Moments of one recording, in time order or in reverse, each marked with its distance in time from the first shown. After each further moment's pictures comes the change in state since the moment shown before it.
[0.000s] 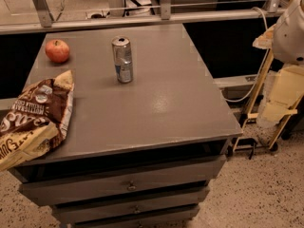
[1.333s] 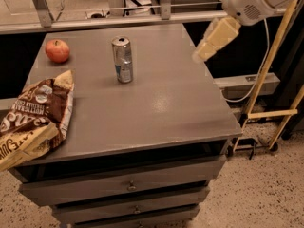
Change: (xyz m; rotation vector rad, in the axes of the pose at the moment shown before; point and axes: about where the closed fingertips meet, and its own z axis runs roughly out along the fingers) arm -0.122 -0.130 0.013 0.204 -0.506 -0.034
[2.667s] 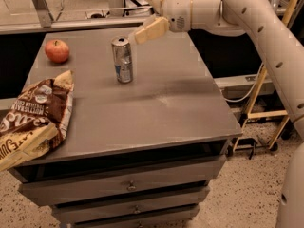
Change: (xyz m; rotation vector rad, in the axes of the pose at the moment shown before) arm -0.114 -0.032 0.141 -0.204 -0.736 0.135
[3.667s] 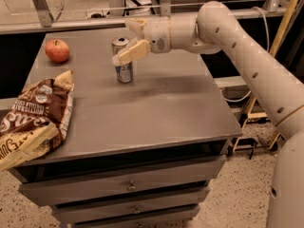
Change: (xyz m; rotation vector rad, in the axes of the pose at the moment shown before) arm 0.050 0.038 0.053 -0.115 0.006 0.120
